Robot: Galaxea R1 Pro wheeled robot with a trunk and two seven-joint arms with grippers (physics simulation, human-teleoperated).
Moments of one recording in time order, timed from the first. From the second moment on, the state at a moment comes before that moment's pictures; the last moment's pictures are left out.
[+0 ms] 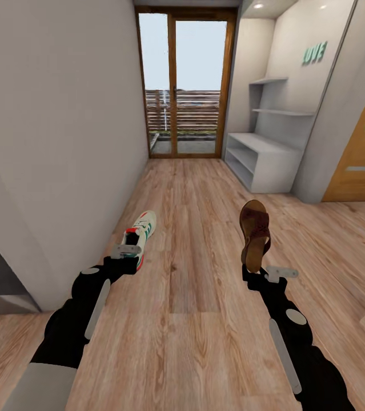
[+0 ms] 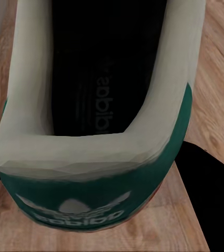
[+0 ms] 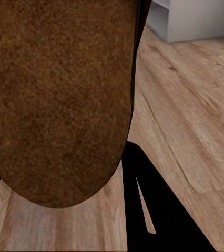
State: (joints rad) left arm -0.58 -0.03 -0.06 -1.37 0.01 0.71 -0.05; right arm -0.33 0.01 0.00 -1.48 -0.09 0.31 -0.13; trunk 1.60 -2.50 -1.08
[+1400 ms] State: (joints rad) left arm -0.58 -0.03 -0.06 -1.36 0.01 0.71 -0.05; right arm -0.33 0.01 0.00 -1.48 -0.09 0.31 -0.13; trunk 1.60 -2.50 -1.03
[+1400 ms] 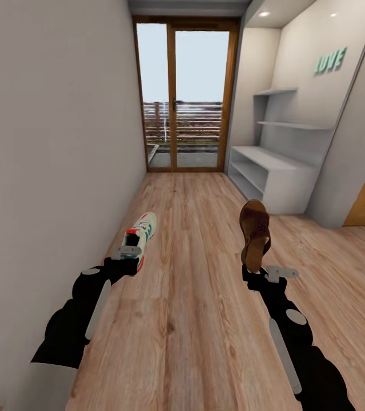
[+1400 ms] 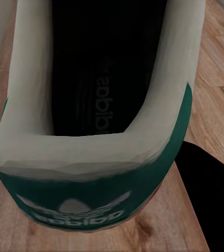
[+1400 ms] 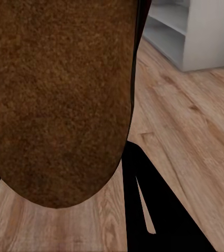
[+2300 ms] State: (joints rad) left arm -0.58 -0.03 -0.06 -1.34 0.01 0.71 -0.05; right arm -0.33 0.01 0.00 -1.48 -0.09 0.31 -0.13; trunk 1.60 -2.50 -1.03
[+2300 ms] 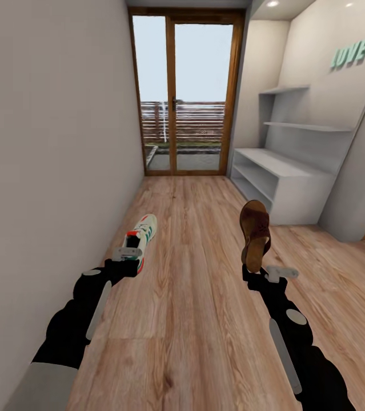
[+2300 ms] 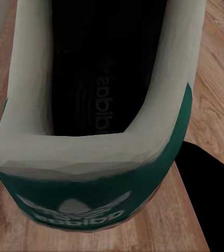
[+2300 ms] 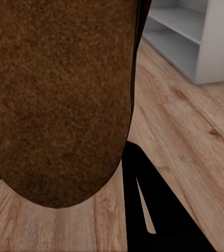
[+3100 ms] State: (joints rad) left arm -0.58 -0.03 -0.07 -1.34 0.01 0.71 -0.05; right arm -0.33 0.01 0.00 -1.47 -0.09 0.39 -0.13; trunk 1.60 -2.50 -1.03
